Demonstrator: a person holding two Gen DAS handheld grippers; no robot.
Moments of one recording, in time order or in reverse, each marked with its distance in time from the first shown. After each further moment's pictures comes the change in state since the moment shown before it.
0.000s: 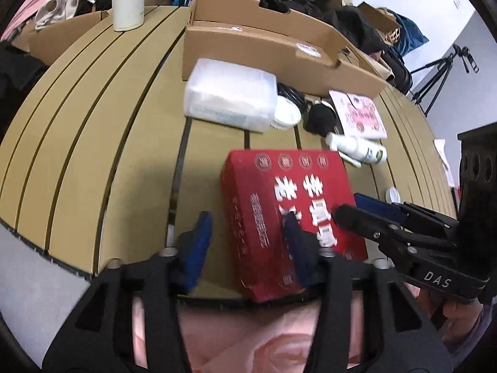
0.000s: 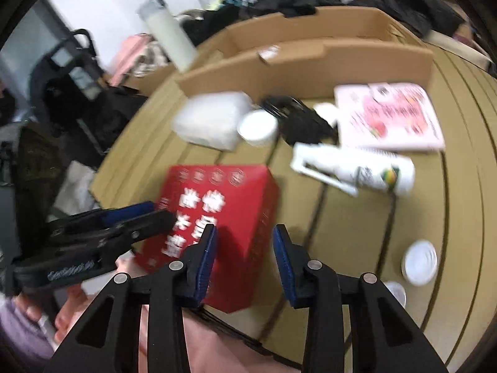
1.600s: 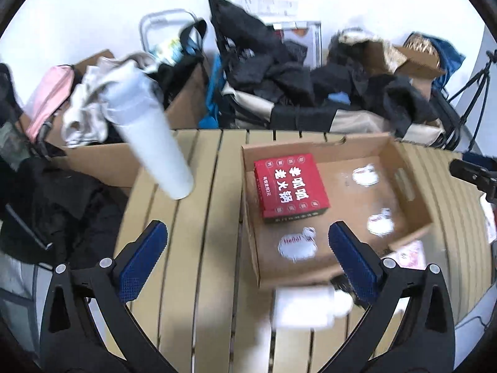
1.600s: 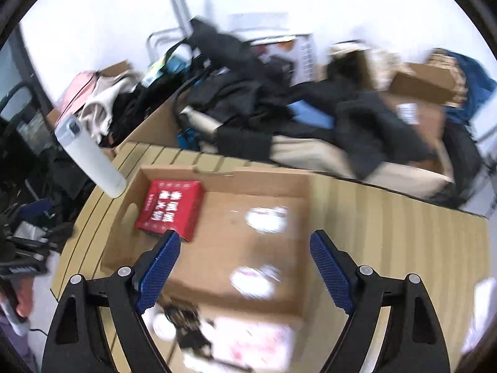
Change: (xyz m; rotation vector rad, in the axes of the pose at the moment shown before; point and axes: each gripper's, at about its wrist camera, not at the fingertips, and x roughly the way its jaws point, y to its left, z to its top) left arm -0.065 0.014 0.245 0.112 -0.154 0.290; right arm -0.091 -0.056 0.260 -0.025 -0.116 -0.300
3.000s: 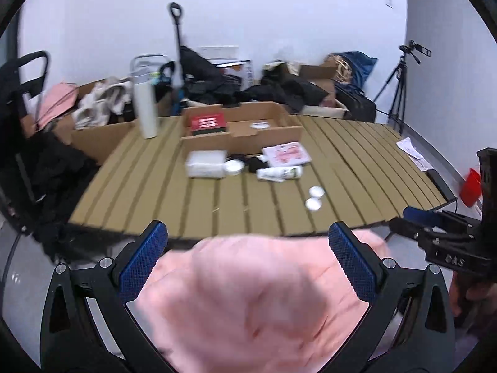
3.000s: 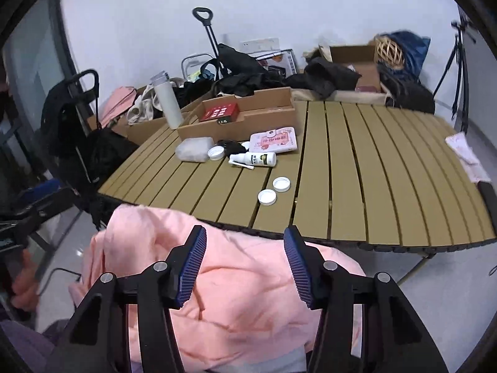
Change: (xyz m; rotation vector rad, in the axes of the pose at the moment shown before) left arm -0.184 -0.114 -0.312 0.071 -0.271 -0.154; right arm -0.185 0.028 -0.386 0.058 -0.215 0.094
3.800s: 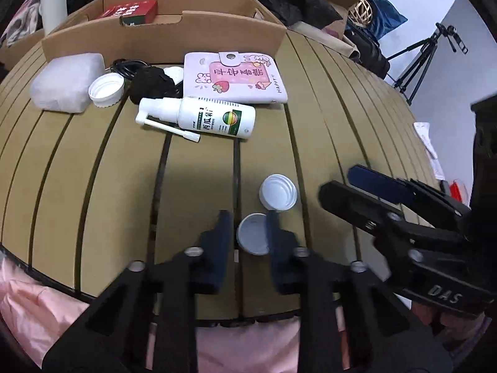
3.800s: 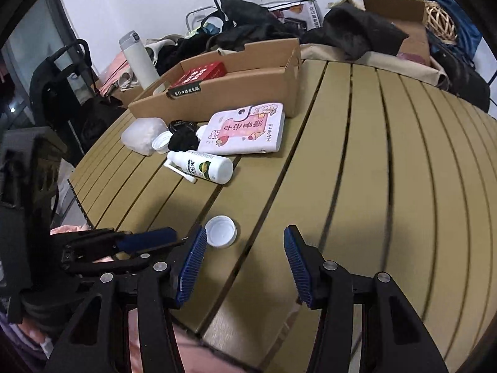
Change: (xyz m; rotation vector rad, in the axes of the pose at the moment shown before) left arm 0.247 -0.070 0.005 -0.207 0.373 -0.151; right arm 0.173 -0.097 0.073 -0.090 0.217 0.126
